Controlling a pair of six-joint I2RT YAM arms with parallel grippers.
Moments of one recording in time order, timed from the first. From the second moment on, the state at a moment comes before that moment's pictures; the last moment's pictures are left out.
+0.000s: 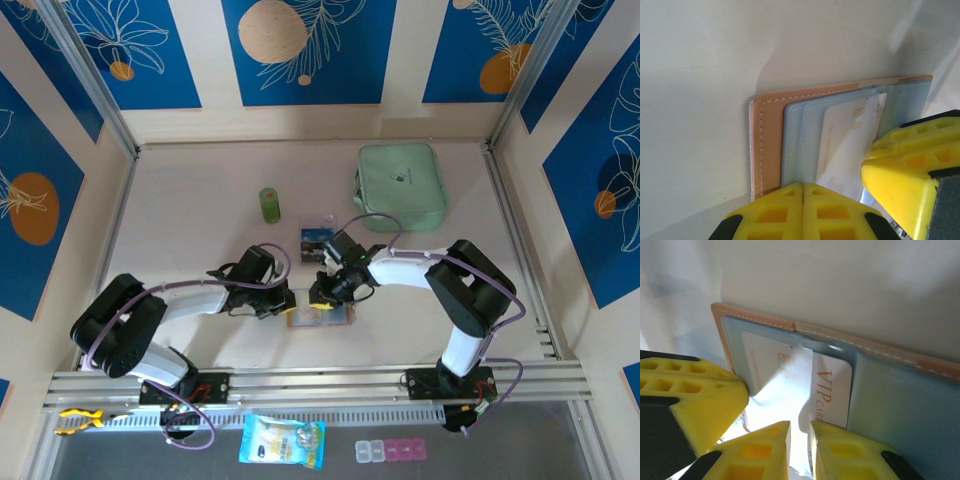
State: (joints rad) left arm -0.65 1.47 0.56 -0.10 0.46 -0.94; right arm 0.77 1.74 0.89 -0.33 -0.53 0.84
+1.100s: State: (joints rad) left arm -0.70 1.50 0.61 -0.15 0.47 -0.94; right arm 0.76 1.66 0.88 -0.39 -0.49 0.82
